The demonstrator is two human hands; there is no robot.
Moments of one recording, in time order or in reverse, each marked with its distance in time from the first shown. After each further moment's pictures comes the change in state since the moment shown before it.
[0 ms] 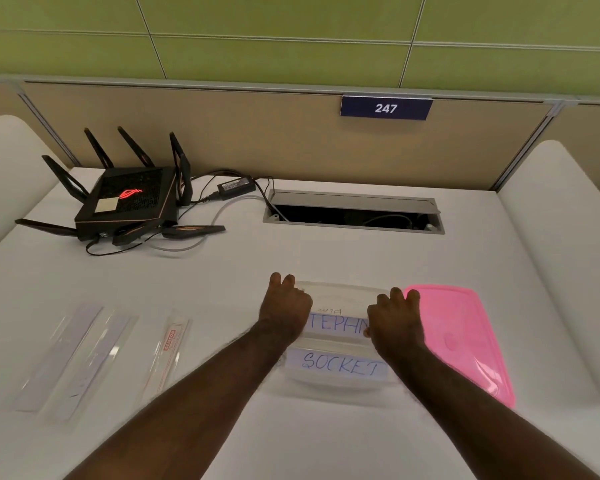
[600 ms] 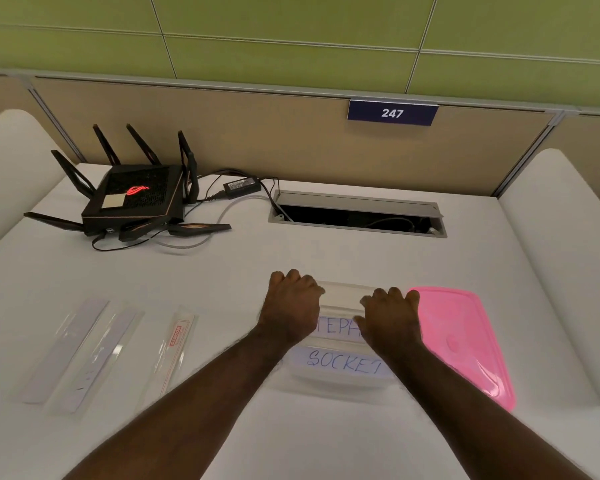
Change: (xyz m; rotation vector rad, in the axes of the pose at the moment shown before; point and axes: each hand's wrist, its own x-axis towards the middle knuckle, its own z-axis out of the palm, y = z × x) left_hand -0.020 -0.005 -0.007 -0.293 0.385 0.012; right_hand 0.000 -0.019 -0.018 0.110 0.089 0.057
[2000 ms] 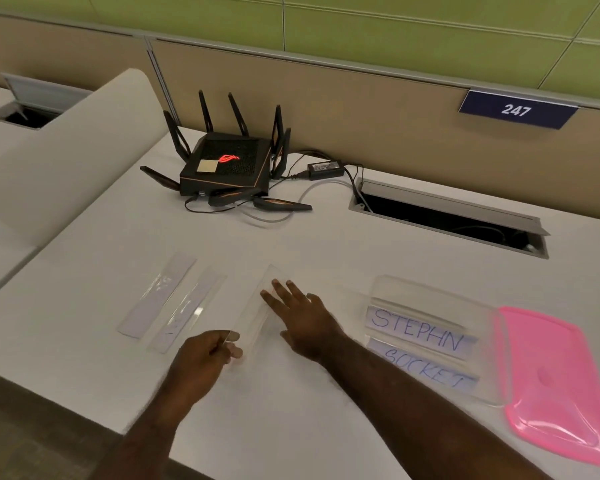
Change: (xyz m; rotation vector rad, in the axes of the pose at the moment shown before) left_hand -0.233 -0.141 -0.053 -0.953 -0.043 -1.061; right_hand 0.016 -0.245 0.008 0.383 -0.046 -0.766
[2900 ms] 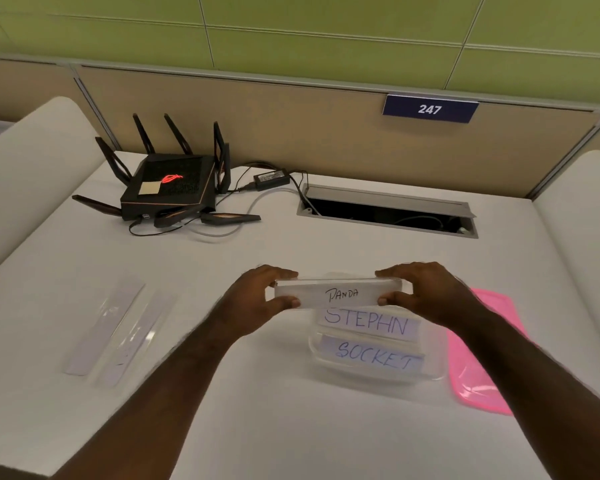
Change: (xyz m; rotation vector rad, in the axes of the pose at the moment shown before) left_hand 0.053 0.133 0.097 0.316 -0.243 0.644; right_hand -0.179 0.165 -0.145 0.151 0.181 0.421
